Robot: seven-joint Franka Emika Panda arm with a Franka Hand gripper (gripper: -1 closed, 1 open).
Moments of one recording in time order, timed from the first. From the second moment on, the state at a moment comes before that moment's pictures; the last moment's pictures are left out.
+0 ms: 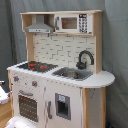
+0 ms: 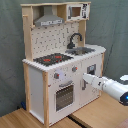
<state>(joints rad) -0.27 -1.44 1.50 -2.47 -0.27 2.48 -0.26</state>
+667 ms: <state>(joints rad) -0.25 -1.45 1.39 -2.41 -0.27 2.33 -0.25</state>
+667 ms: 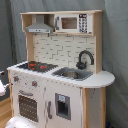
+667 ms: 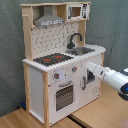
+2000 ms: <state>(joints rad) -0.42 -1.44 1.23 -2.28 -0.18 2.13 -0.05</state>
